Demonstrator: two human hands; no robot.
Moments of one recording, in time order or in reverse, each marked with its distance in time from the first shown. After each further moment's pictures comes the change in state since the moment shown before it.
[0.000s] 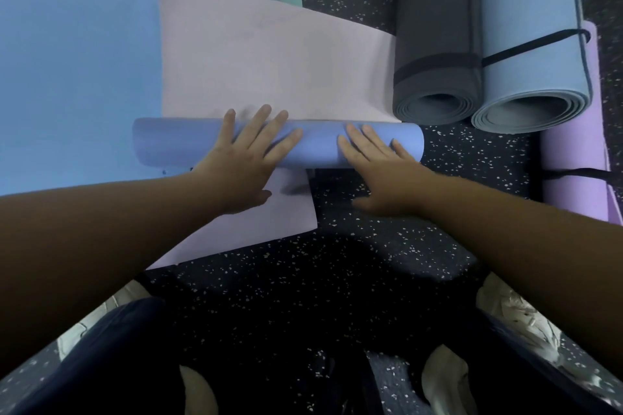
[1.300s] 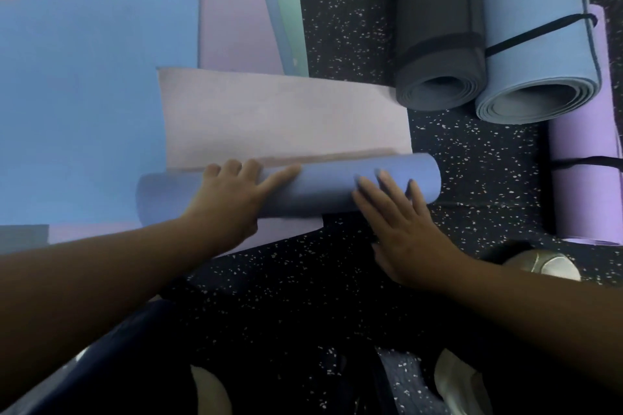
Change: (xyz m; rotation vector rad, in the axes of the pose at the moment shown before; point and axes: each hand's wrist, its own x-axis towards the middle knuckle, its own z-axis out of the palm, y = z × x) left_hand -0.035 0.018 -0.006 -0.341 0.023 -0.082; right_hand -0.045 -0.004 0.094 -0.171 0.494 -0.157
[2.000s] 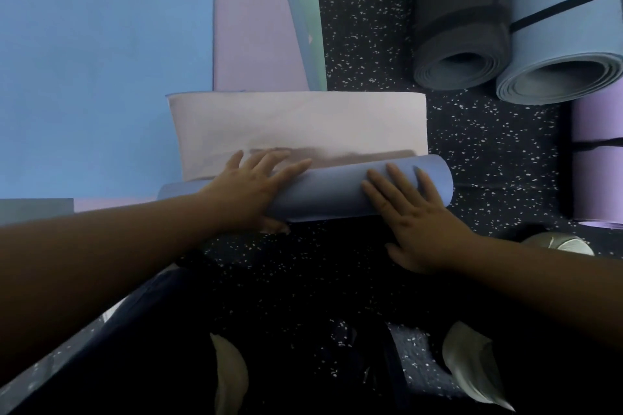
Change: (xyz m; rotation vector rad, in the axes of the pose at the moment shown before) left_hand -0.013 -0.007 0.007 -0.141 -0.263 0.081; right_hand -0.005 0.000 0.010 -0.061 -0.120 -0.096
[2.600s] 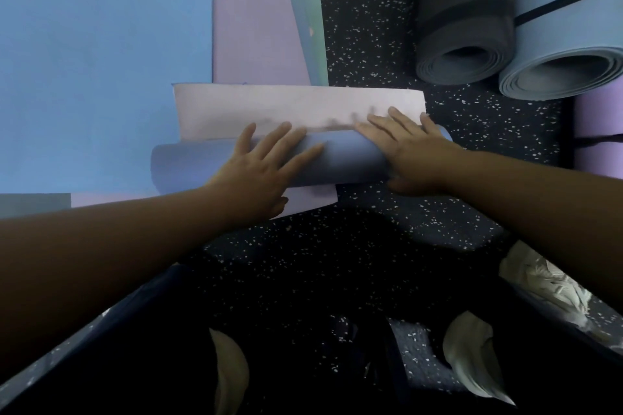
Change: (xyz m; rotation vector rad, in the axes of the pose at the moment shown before) left_hand 0.006 0.009 -0.006 0.240 0.268 0.097; right_hand 0.068 0.043 -0.055 0.189 -0.330 0.181
